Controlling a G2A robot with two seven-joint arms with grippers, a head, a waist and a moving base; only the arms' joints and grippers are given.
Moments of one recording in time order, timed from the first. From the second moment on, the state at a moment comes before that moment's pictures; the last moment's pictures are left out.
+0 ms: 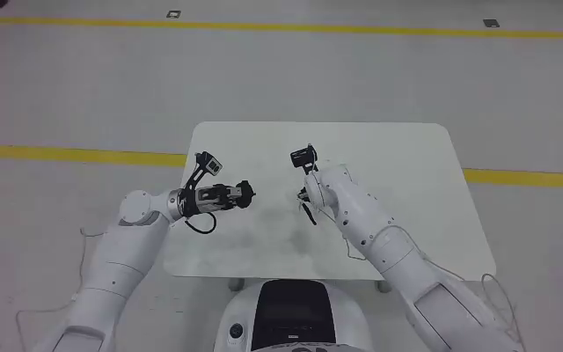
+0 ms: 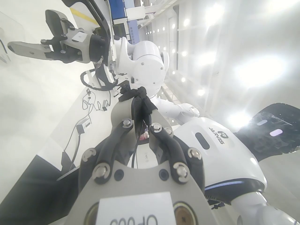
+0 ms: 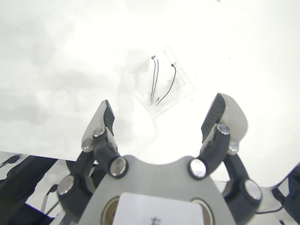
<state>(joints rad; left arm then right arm) 1.18 -1.09 -1.22 -1.21 -0.71 -0.34 -1.37 -0.92 -1.49 0.85 -1.23 -1.31 0.32 1.29</state>
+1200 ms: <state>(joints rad) 1.18 -1.09 -1.22 -1.21 -0.71 -0.34 -1.37 -0.91 -1.52 0.84 -1.13 -1.26 0.25 1.23</state>
